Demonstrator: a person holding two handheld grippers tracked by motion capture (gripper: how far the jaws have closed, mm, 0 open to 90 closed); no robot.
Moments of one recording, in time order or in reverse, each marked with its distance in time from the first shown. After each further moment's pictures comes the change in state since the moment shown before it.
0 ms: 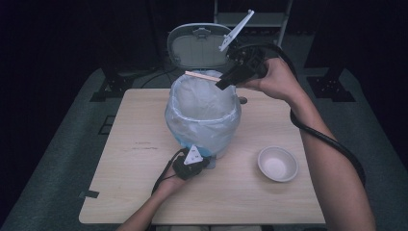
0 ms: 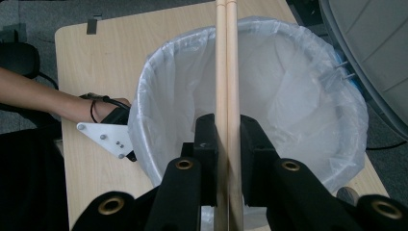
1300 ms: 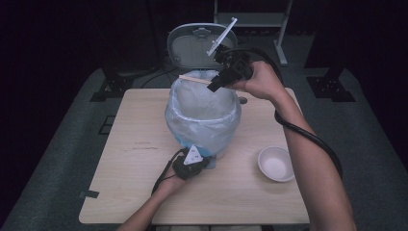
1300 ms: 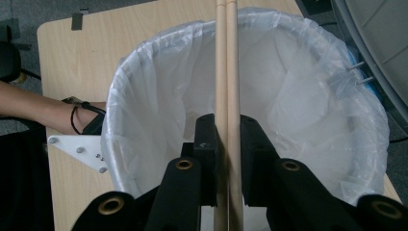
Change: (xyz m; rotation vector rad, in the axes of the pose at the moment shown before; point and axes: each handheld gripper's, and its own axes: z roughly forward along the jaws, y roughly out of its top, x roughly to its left) left arm 0.000 -0.001 0.000 -0.013 -0.002 -0.011; right arm -0.014 0.010 0.038 0.037 0.006 0.018
